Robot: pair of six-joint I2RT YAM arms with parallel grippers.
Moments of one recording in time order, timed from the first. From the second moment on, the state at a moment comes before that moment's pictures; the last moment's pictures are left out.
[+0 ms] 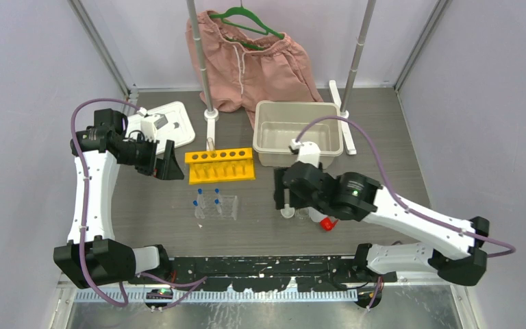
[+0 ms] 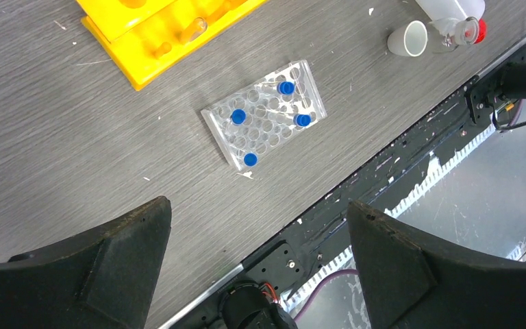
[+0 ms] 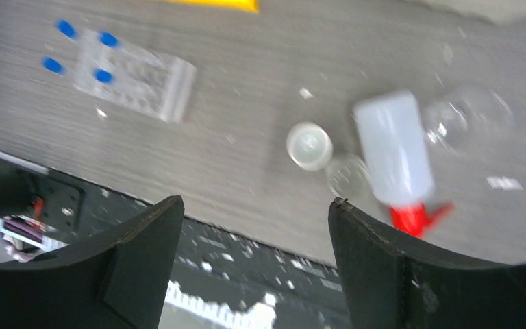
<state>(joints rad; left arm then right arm) 0.18 1.25 1.37 -1.34 0.68 0.44 1.14 1.16 1.23 -0.87 0.45 0.74</state>
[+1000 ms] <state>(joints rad) 0.18 1.24 1.37 -1.35 0.69 0.45 0.53 1.29 0.89 -0.75 0.34 0.77</state>
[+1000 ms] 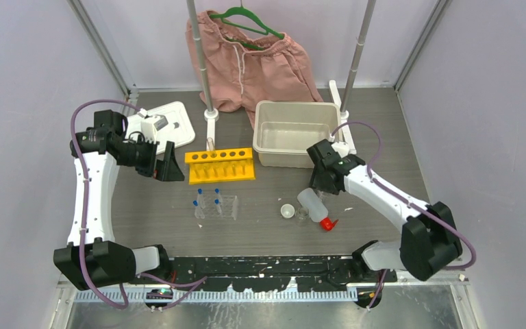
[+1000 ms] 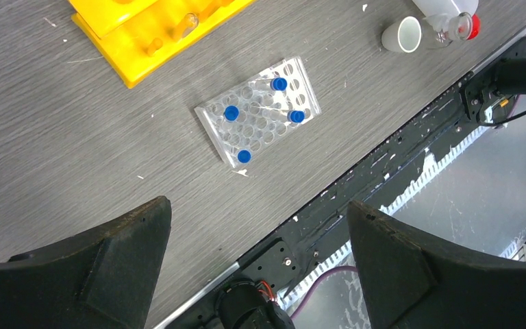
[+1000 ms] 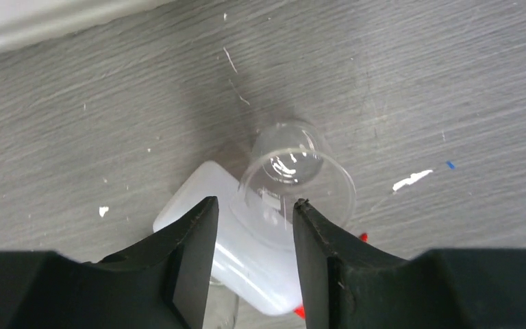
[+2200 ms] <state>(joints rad) 0.18 1.22 1.36 -1.34 0.71 0.47 0.49 1.62 1.81 -1.02 0.37 0.57</state>
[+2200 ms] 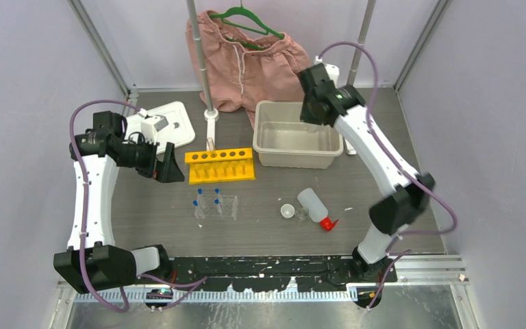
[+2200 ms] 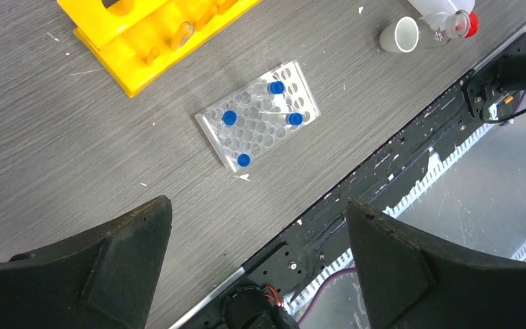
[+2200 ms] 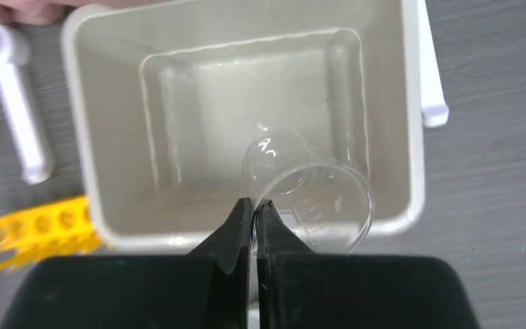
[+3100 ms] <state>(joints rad) 0.18 1.21 1.36 -1.34 0.72 0.50 0.37 2.21 1.91 -0.86 0.44 0.32</state>
